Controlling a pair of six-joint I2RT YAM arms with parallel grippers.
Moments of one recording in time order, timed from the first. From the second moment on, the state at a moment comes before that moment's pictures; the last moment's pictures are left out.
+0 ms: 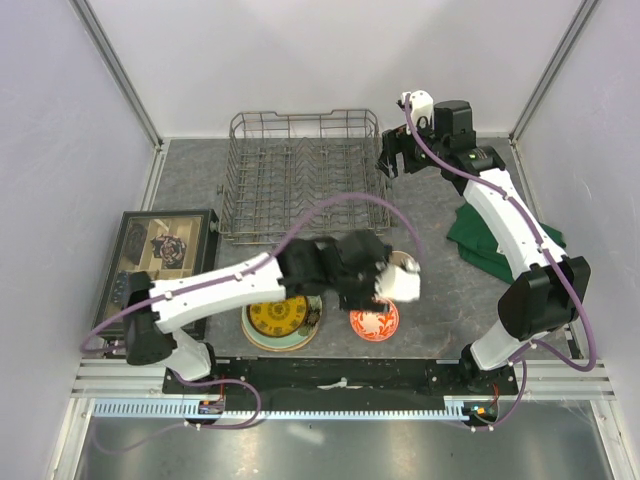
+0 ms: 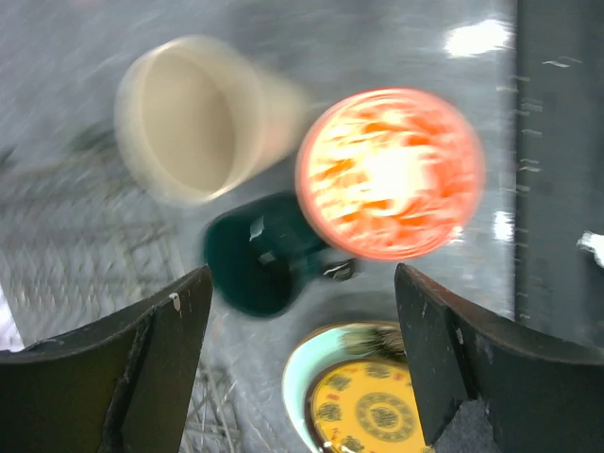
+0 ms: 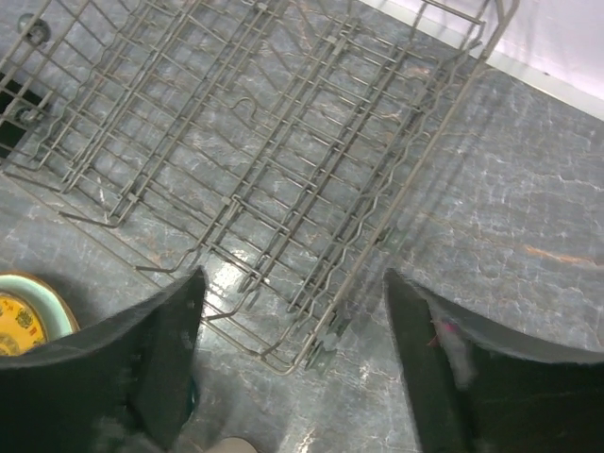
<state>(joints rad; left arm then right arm) -1.29 1.57 1.45 -0.76 -0.07 0.58 0.26 1.62 1.60 -0.50 -0.34 -0.06</state>
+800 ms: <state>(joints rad) -0.21 1.27 1.28 -0.30 0.09 0.26 0.23 1.64 1.61 -0.36 0.06 -0.05</state>
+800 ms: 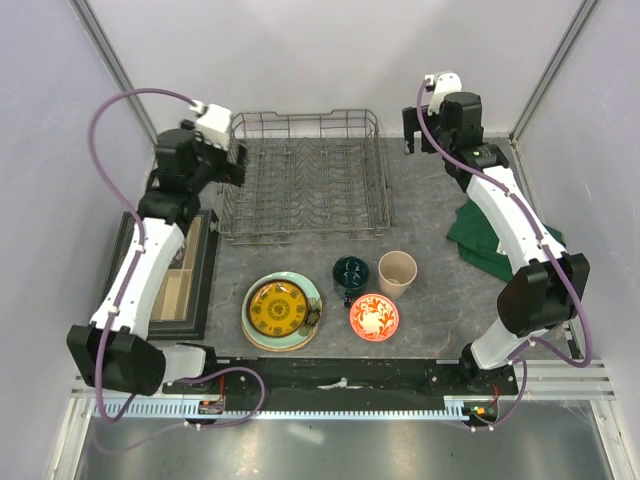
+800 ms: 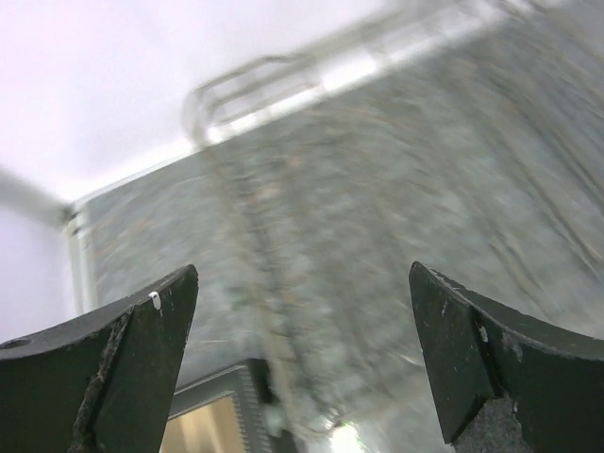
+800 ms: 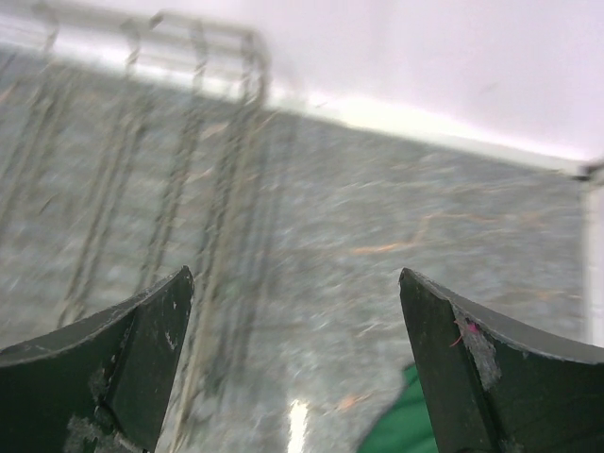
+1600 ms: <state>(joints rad) 0.00 1.42 1.23 0.09 0.13 0.08 0.22 1.50 1.46 0.02 0.40 -0.13</state>
